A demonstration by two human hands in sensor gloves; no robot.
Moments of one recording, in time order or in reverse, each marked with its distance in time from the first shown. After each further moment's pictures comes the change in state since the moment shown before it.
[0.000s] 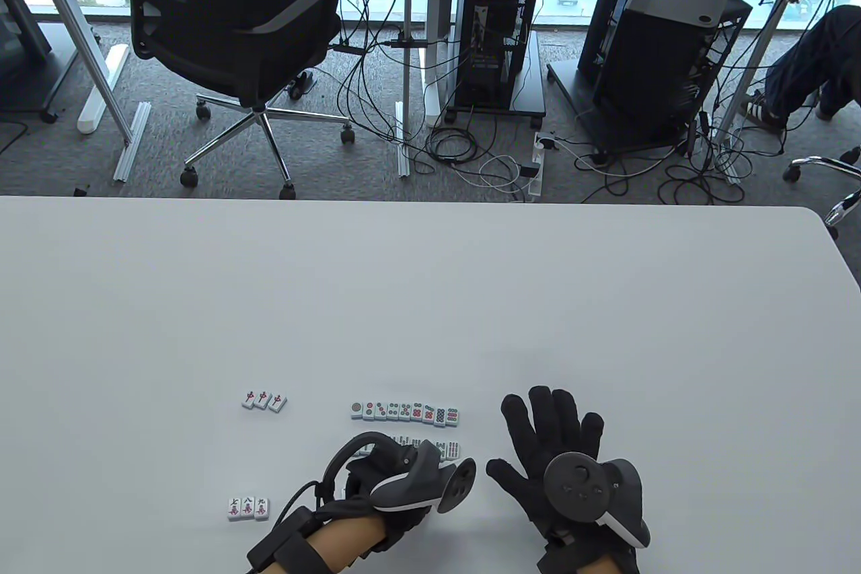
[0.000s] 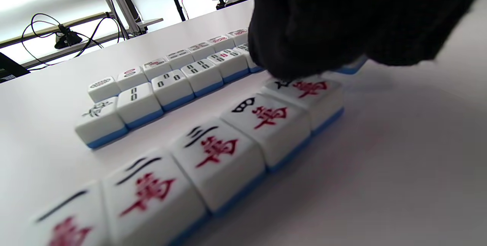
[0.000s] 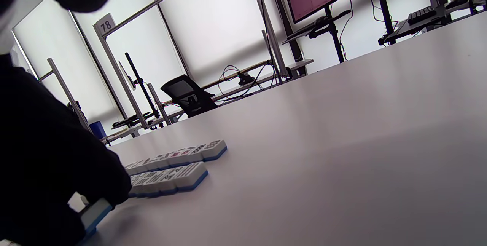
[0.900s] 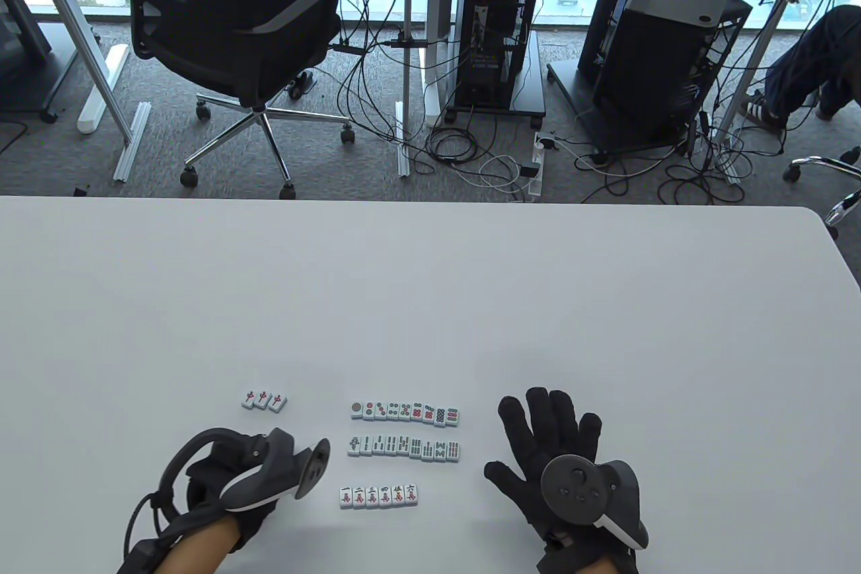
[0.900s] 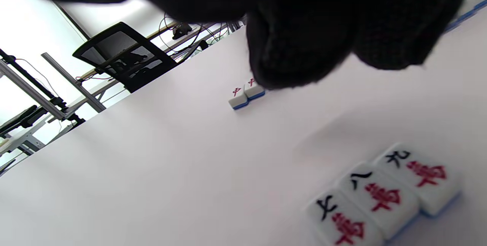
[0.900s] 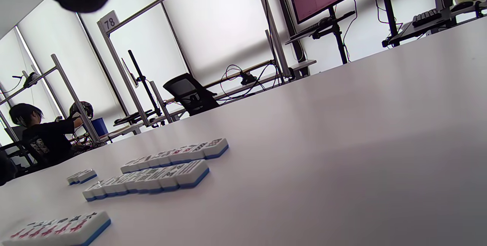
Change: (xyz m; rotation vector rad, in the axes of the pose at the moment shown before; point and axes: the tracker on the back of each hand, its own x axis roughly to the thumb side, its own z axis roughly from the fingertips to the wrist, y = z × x) left_hand -0.159 -0.031 0.098 -0.108 0.326 -0.126; right_hand 0.002 0.001 0.001 0.005 -0.010 0.022
